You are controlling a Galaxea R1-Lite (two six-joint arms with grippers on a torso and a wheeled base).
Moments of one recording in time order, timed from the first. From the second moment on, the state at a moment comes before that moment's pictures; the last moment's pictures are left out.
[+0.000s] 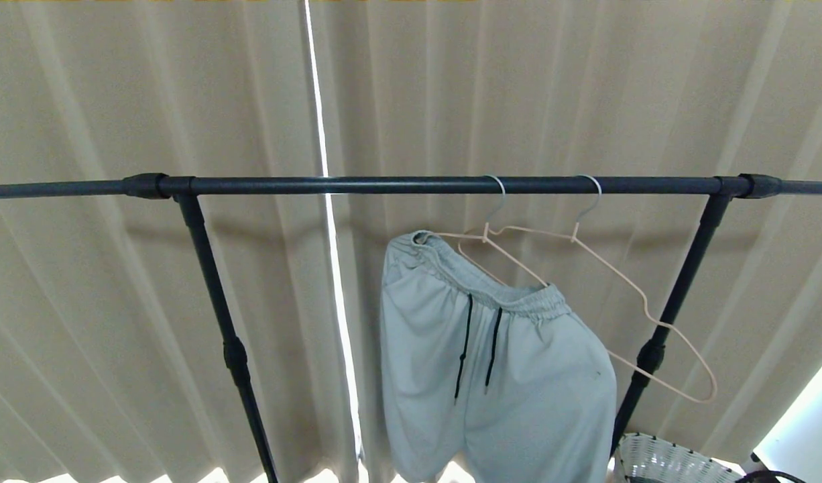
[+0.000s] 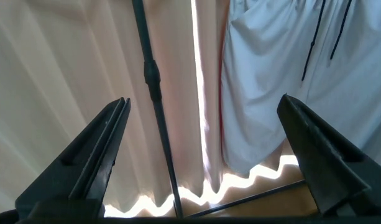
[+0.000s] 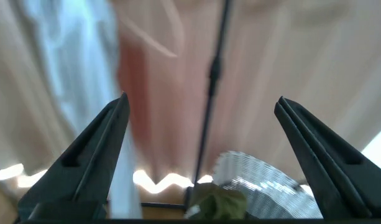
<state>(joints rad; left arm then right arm) 0.00 0.00 0.00 0.01 -0.22 0.10 0.00 0.00 -0.03 0.09 0.05 -0.02</state>
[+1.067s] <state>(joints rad) 0.00 0.00 0.00 0.01 -0.21 0.10 0.00 0.00 -0.03 0.09 0.07 -0.04</state>
